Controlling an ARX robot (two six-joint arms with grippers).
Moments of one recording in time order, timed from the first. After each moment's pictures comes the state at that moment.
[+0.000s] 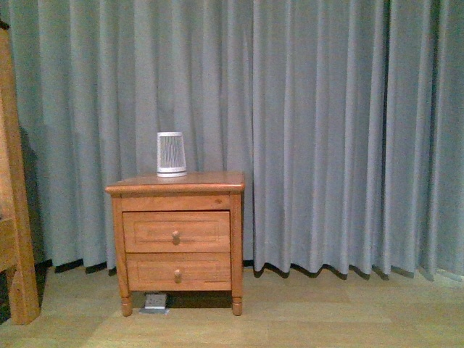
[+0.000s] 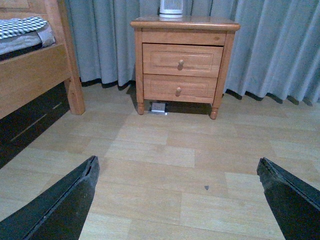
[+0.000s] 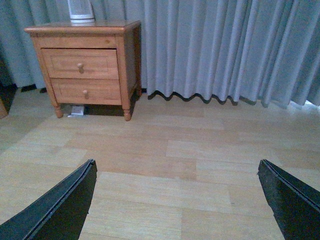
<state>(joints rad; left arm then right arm) 0.00 0.00 0.01 -0.01 0.00 -0.01 0.00 0.00 0.01 0.00 0.00 0.00</state>
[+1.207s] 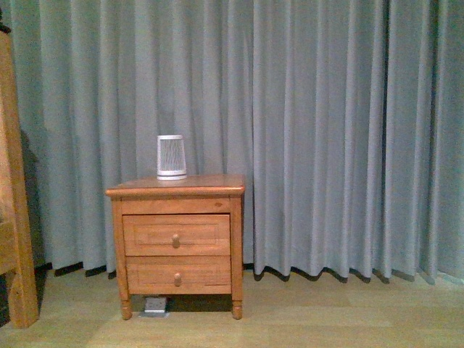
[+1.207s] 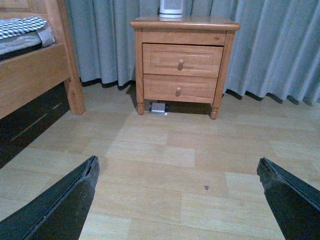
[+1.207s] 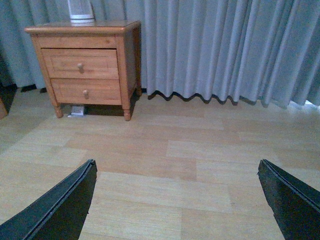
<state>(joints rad) 0.00 0.00 0.01 -0.01 0.00 -0.01 0.00 0.00 0.01 0.00 0.00 0.00</state>
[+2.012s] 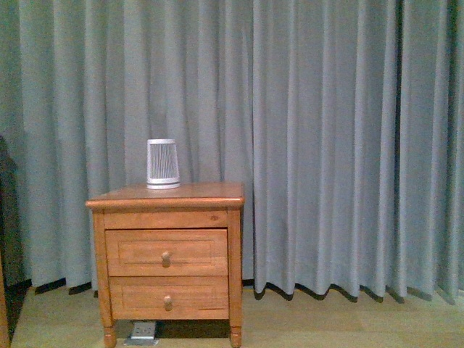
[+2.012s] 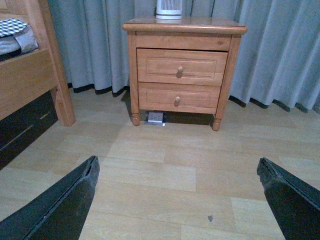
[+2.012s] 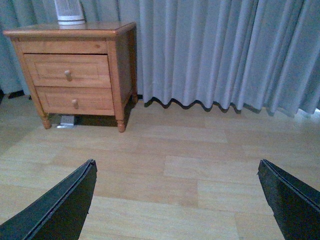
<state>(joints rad) 0.00 0.00 0.01 -0.01 0.00 -0.01 0.00 0.00 0.01 0.00 0.00 0.00</state>
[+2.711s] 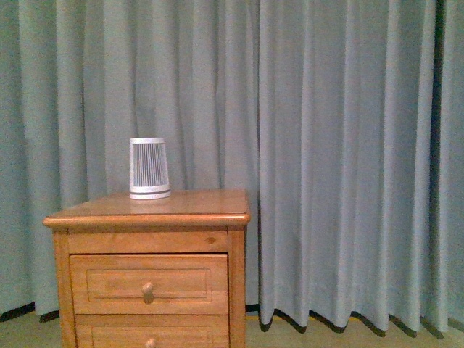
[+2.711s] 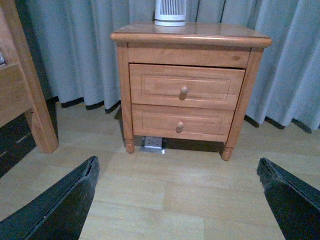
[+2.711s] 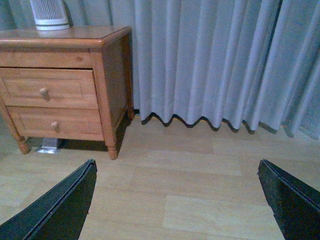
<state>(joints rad) 0.00 0.00 0.01 -0.01 0.00 -0.01 0.00 0.00 0.01 0.00 0.00 0.00</state>
